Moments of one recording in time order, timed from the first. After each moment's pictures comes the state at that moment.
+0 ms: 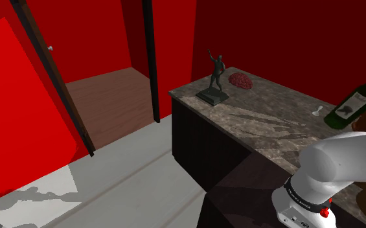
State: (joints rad) arm -0.37 -0.68 -0.80 -1.93 -0.46 1.47 -1.00
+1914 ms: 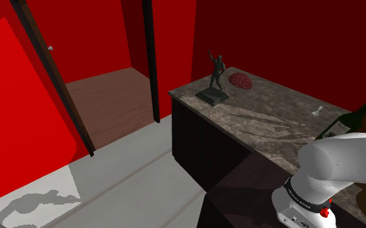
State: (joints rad) arm -0.43 -0.77 -0.94 -2.31 -0.59 1.78 -0.96
